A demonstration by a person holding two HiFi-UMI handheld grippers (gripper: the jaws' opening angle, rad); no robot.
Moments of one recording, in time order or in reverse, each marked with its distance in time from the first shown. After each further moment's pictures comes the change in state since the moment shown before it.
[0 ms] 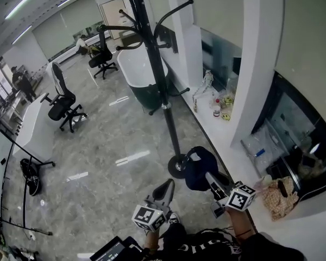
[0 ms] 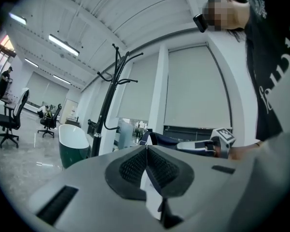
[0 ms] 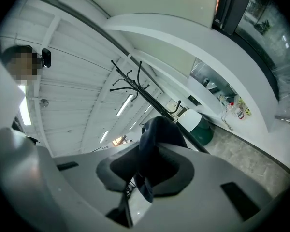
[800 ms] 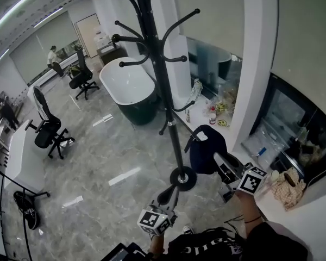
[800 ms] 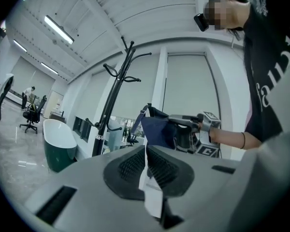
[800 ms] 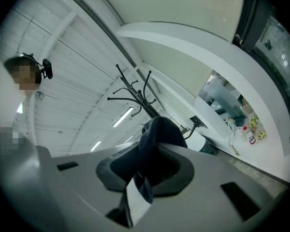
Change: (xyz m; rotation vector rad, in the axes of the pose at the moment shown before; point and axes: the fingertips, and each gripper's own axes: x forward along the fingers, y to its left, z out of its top) left arm 0.009 0.123 0.013 -0.024 0.007 -0.187; right arm 0.128 0.039 0.080 -0.126 -0.208 -0.042
